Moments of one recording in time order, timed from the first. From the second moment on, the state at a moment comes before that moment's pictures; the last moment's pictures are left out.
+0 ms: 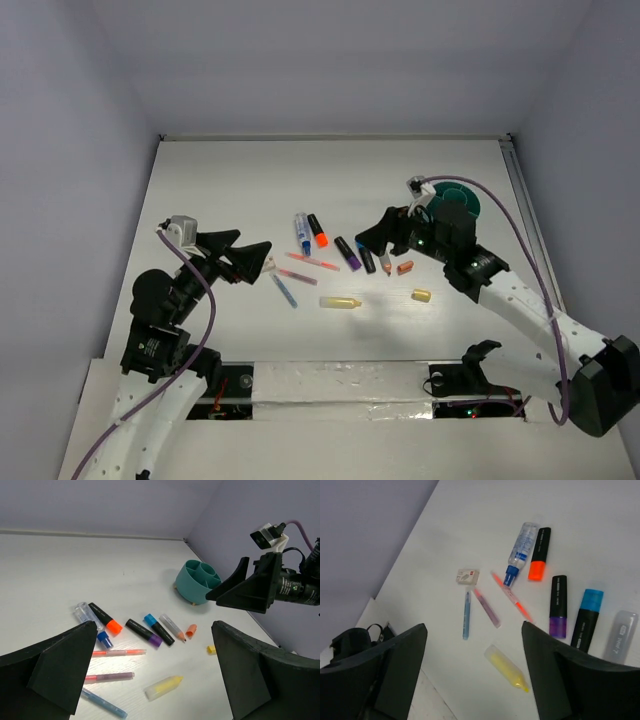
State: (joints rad) left arm -0.29 0.36 0.60 -0.15 0.29 -0.47; right arm 0.50 1.01 0.74 0.03 -0.35 0.55
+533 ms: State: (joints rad) left arm -0.29 0.35 0.60 -0.19 0.30 -0.46; right arm 0.86 1.41 0.98 -0.03 0.01 0.45
